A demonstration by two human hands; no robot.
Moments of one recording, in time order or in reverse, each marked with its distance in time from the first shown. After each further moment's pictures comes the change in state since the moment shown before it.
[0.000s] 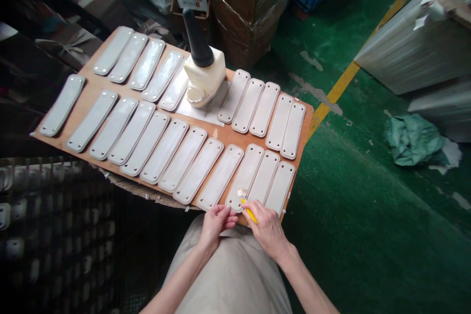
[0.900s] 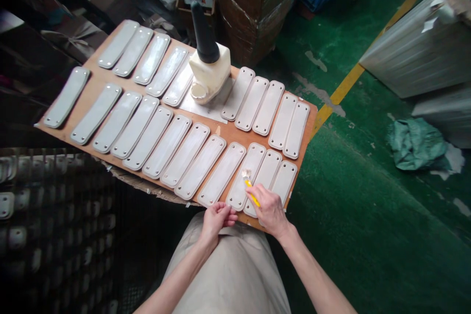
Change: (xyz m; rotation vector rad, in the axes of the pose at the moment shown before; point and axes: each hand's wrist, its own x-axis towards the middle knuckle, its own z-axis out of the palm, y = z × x) left_hand 0.002 -0.003 0.000 0.057 0.024 0.035; right_hand 0.031 0.016 -0.010 -0.013 0.056 -0.106
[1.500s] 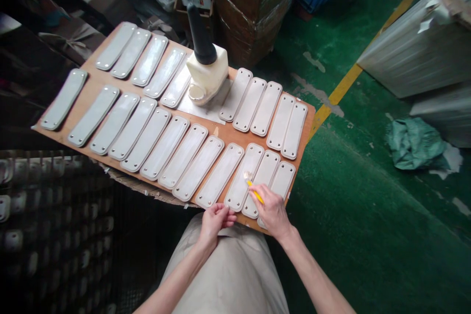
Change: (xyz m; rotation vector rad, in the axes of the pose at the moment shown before) left_hand -0.002 0.001 0.002 0.013 0.019 0.006; right_hand -0.002 -0.001 -0.009 0.025 0.095 0.061
